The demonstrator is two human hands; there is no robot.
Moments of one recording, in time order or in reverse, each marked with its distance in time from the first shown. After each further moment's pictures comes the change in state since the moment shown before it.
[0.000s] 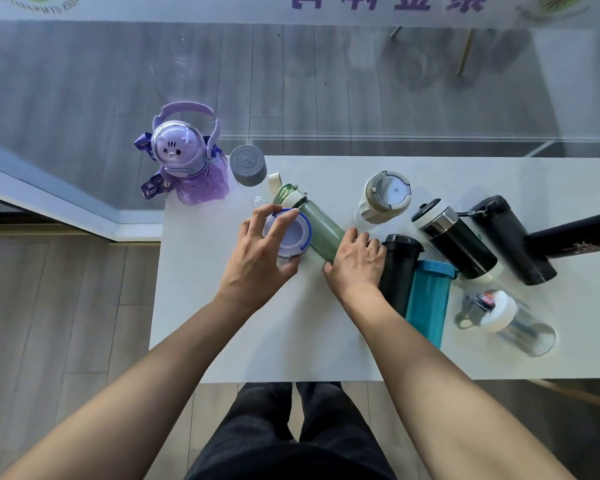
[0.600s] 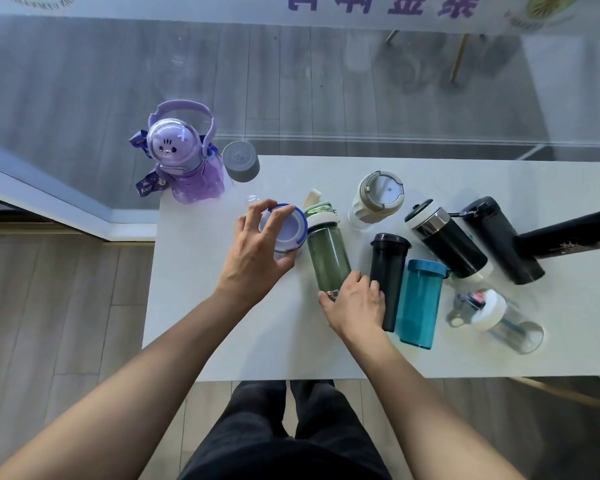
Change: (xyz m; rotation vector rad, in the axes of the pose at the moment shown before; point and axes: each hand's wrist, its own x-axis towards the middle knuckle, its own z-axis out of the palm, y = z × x) left_hand 0.004 0.004 0.004 -0.040 0.029 -0.044; right_hand -0.061 0.026 0.018 0.147 -0.115 0.064
